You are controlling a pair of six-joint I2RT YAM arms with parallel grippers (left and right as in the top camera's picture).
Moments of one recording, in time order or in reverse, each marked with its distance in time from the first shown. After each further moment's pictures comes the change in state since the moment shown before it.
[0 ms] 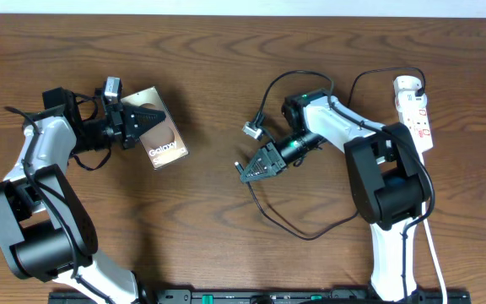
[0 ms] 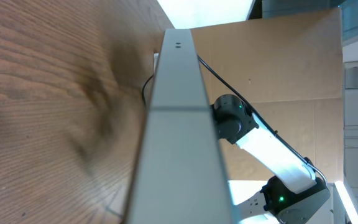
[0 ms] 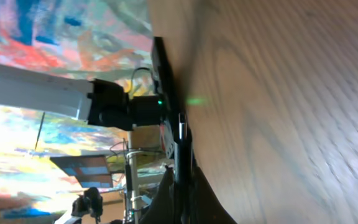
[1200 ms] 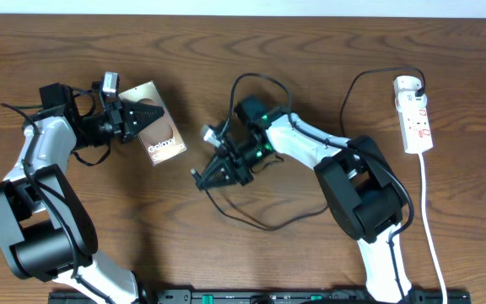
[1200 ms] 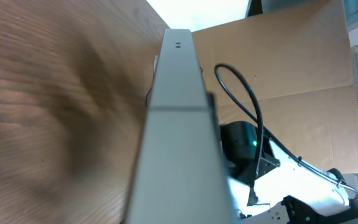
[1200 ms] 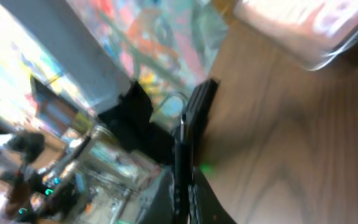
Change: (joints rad) left arm 0.000 0.000 0.000 0.117 0.002 0.000; right arm 0.214 0.000 -0.003 0.566 -0.290 -0.107
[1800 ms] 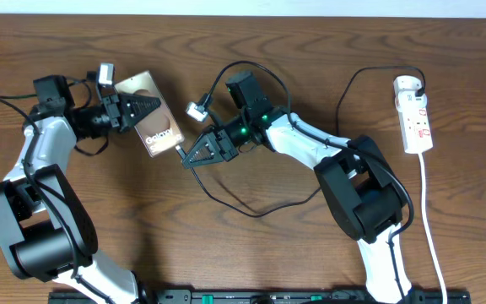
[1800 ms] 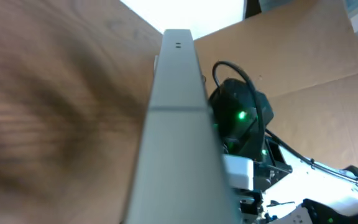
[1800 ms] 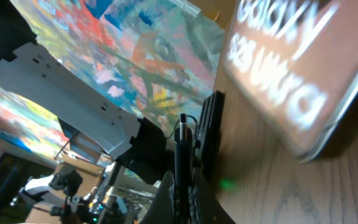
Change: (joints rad) left arm 0.000 0.000 -0.002 0.234 0.003 -0.107; right arm 0.005 0.000 0.003 0.612 -0.009 0.870
